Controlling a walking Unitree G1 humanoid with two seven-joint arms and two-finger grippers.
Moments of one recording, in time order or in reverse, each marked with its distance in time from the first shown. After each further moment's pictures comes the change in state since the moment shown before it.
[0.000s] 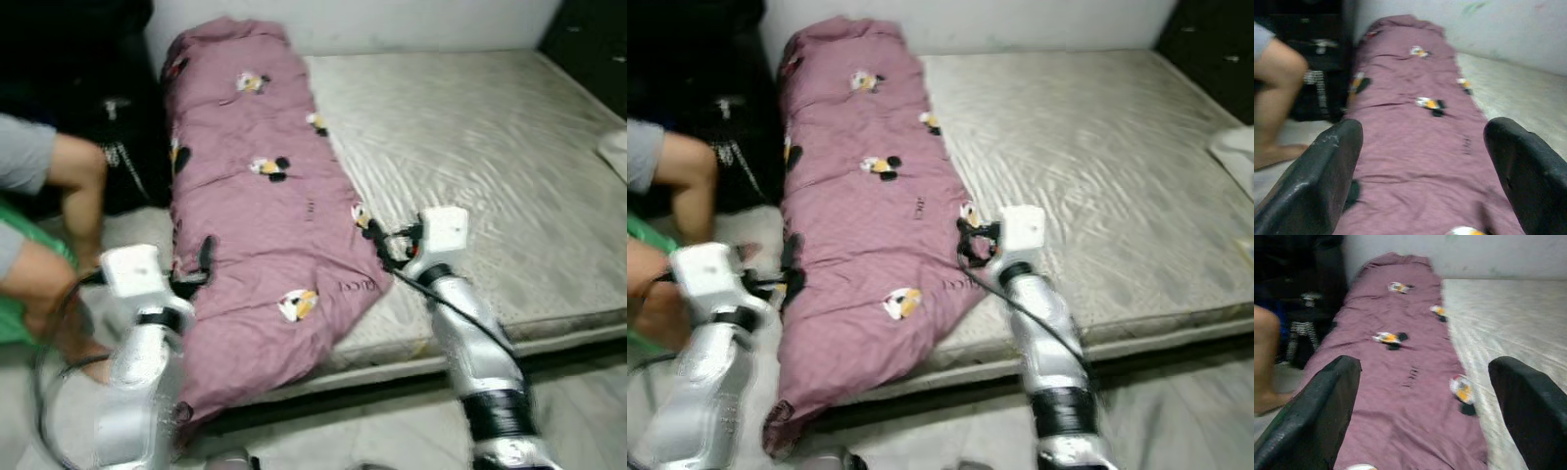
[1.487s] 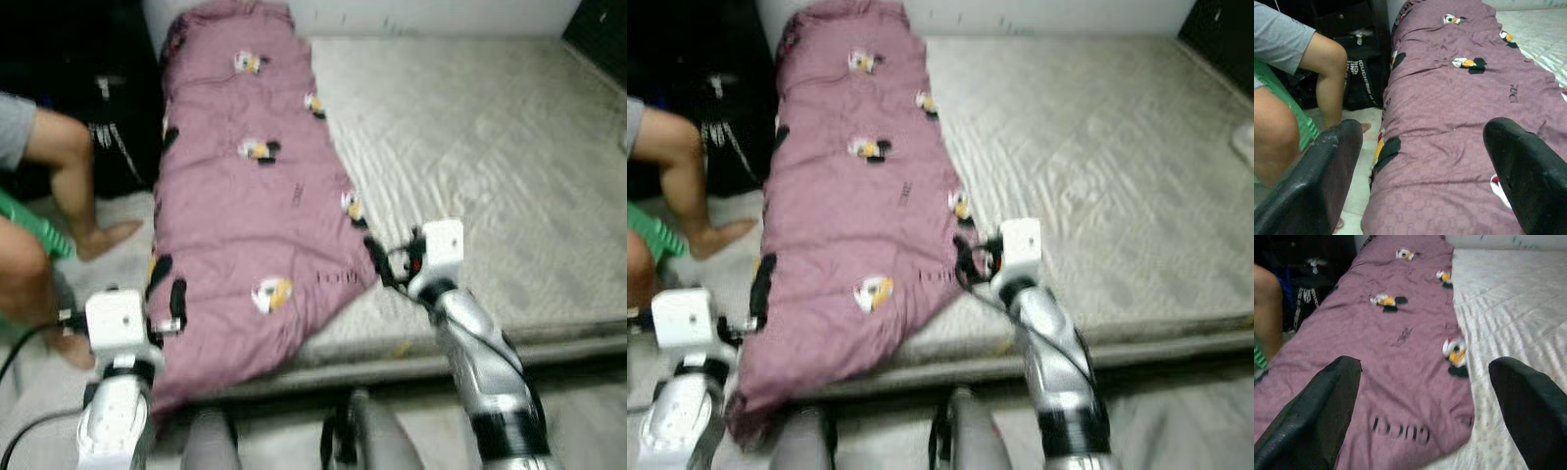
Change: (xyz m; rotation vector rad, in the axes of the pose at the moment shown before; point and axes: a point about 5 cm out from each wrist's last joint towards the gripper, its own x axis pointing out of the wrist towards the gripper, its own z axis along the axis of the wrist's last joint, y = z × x) left arm -0.043 0.021 -0.011 0.255 0.025 0.092; right arm -0.019 -0.012 -0.013 -0.016 0.089 -0.002
